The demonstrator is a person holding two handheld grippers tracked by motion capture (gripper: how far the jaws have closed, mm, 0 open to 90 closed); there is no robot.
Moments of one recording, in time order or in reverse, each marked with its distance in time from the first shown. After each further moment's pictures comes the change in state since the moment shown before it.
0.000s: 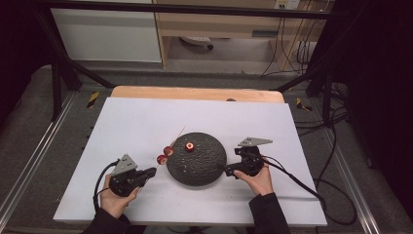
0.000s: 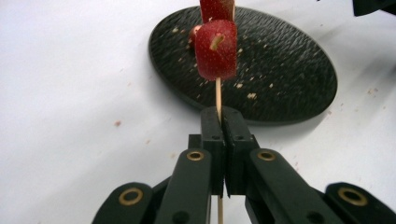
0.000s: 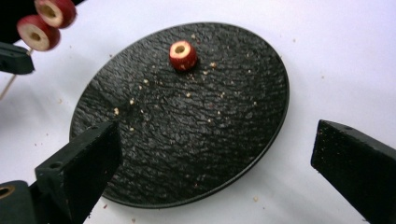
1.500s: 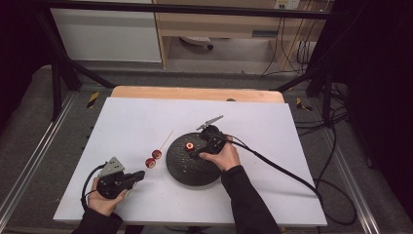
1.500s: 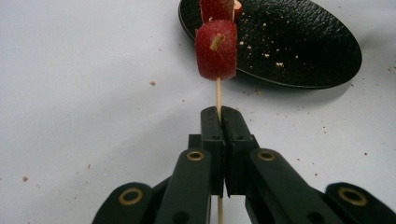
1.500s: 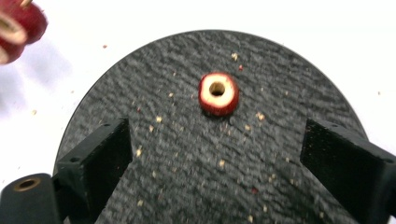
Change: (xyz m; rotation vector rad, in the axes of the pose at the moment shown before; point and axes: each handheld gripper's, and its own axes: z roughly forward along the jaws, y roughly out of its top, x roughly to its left) left arm 0.024 -0.020 -0.012 0.028 0.002 -0.025; right arm 0.039 0.077 0.089 0.278 -0.024 -0.134
